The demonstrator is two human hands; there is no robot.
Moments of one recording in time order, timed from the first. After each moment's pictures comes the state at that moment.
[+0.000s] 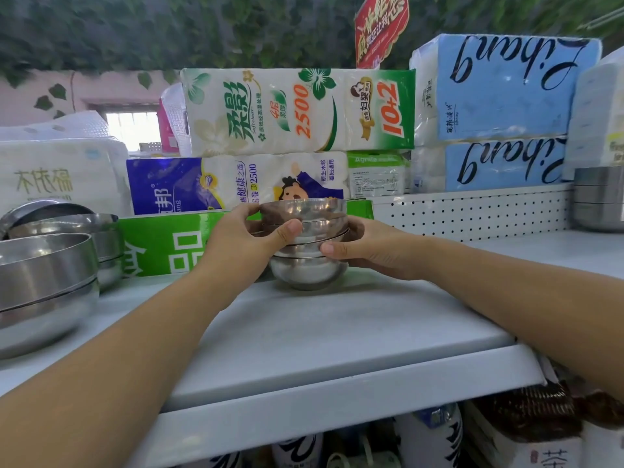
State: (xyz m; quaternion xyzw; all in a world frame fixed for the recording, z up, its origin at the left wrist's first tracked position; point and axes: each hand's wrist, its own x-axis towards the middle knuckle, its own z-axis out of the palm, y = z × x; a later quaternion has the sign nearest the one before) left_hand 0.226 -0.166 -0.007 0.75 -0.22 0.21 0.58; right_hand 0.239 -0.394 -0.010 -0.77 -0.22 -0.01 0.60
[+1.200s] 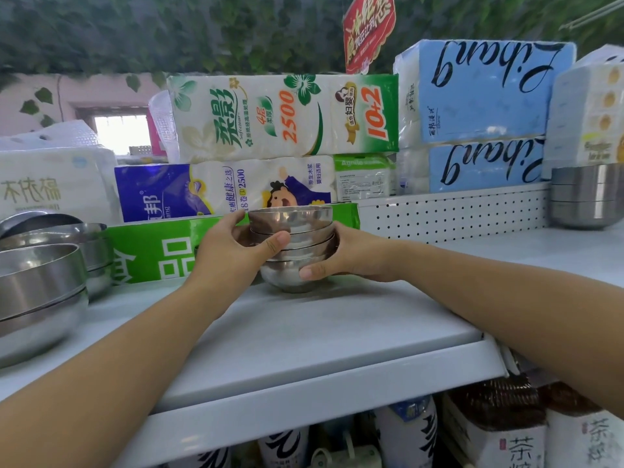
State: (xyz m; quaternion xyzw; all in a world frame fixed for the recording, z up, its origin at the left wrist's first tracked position) left_hand 0.222 -0.171 -0.012 0.74 -0.23 0.22 0.59; right_hand 0.235 -0.391 -0.007 -0.81 -0.23 0.03 0.54
